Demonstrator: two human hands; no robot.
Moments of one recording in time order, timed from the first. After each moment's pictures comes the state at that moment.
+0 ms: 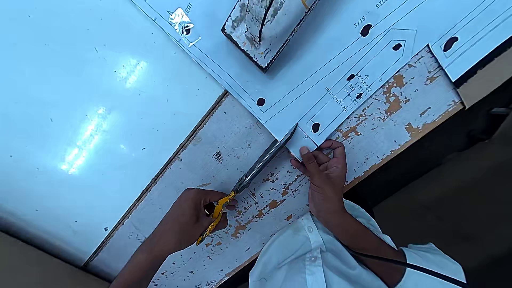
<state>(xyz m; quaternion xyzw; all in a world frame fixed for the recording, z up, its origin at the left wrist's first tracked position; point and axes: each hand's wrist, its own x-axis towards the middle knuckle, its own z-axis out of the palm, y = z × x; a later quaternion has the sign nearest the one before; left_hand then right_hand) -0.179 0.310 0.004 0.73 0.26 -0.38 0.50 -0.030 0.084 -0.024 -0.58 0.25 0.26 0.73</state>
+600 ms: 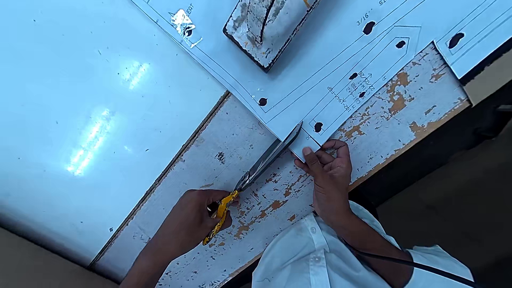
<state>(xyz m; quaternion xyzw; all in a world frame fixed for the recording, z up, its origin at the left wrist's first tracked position) -0.177 0.304 0.009 0.77 0.26 -0.37 0.46 -0.030 0.080 -0.027 -0.61 0.22 0.26 0.71</state>
